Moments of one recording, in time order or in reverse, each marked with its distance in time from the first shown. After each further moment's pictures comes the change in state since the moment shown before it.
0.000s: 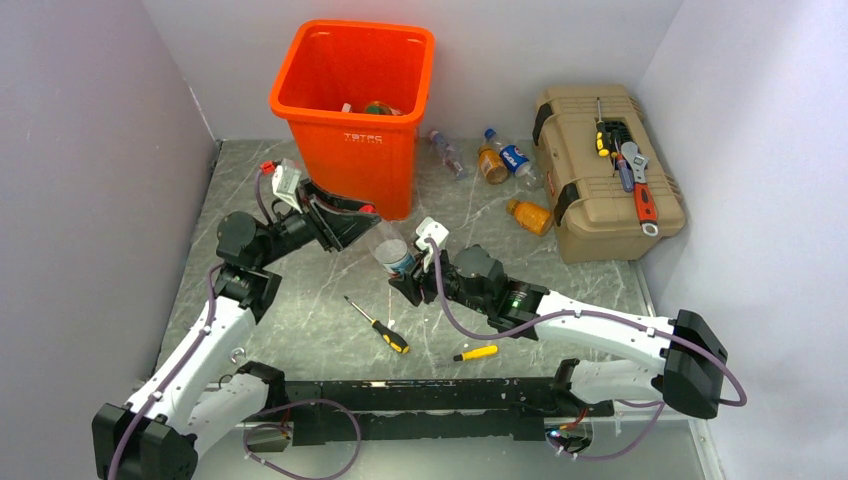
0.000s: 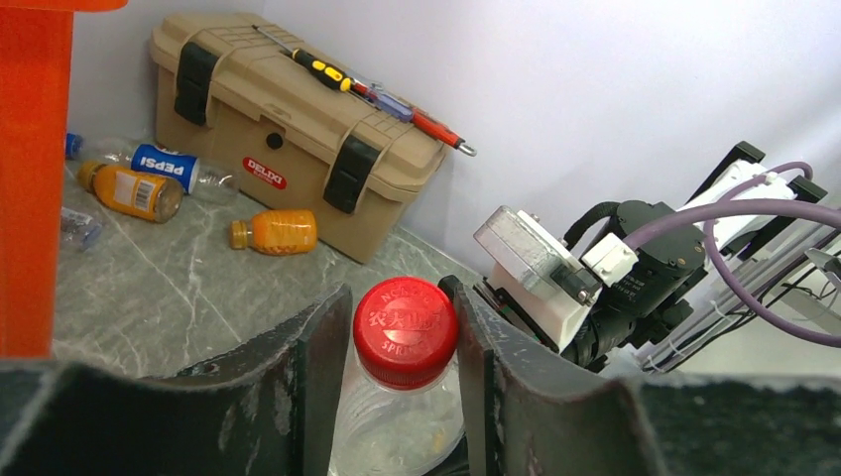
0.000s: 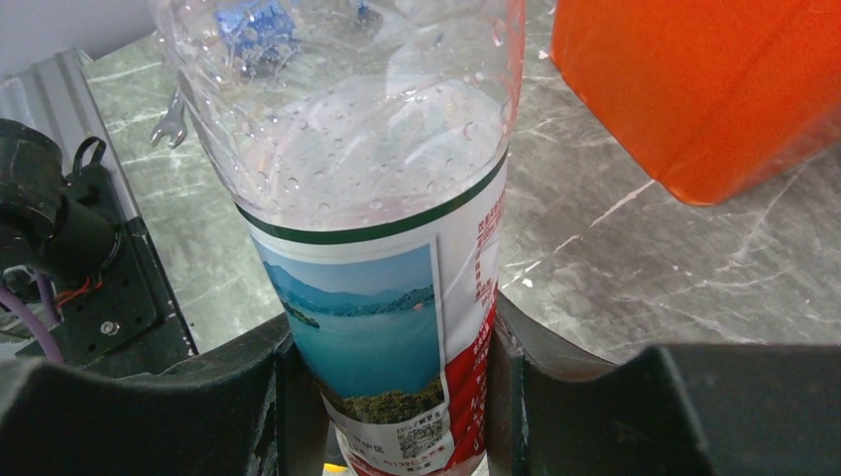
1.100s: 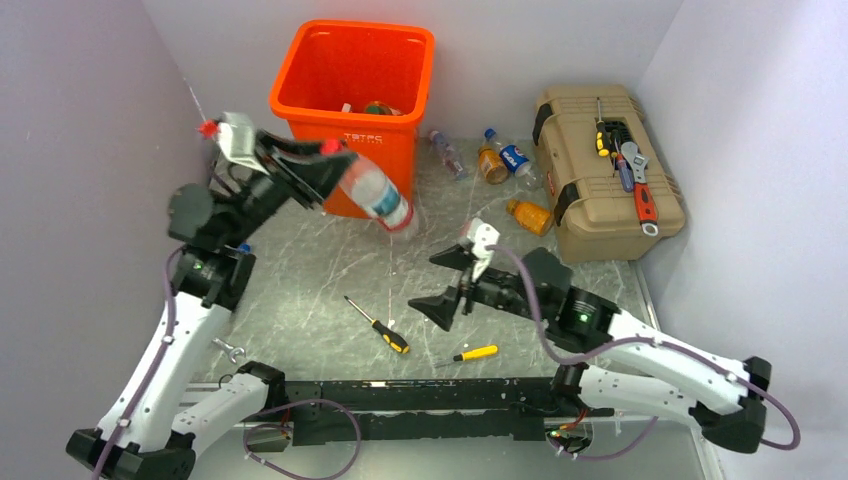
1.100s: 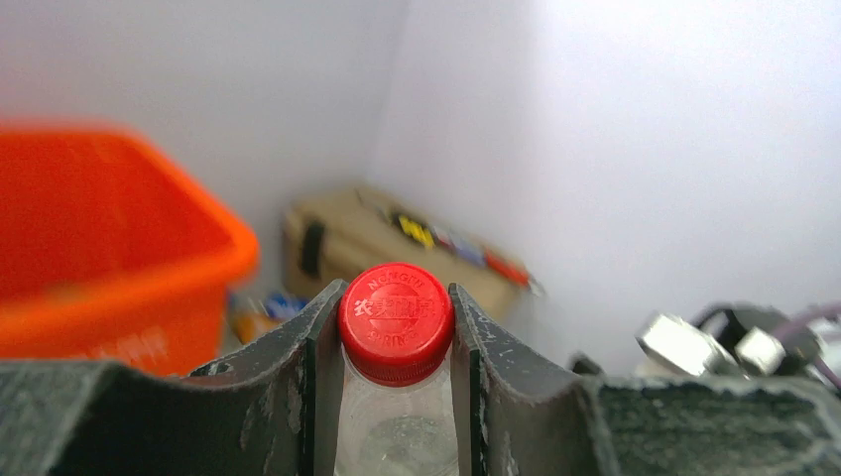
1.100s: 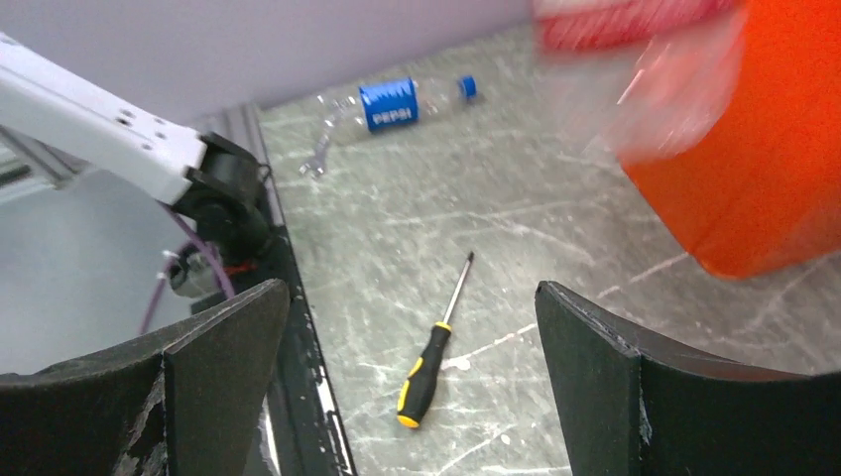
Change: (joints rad) left arm -0.031 0.000 0.340 -0.289 -0.217 0.132; right arm 0.004 -0.290 0.066 -0.238 -0.147 0.001
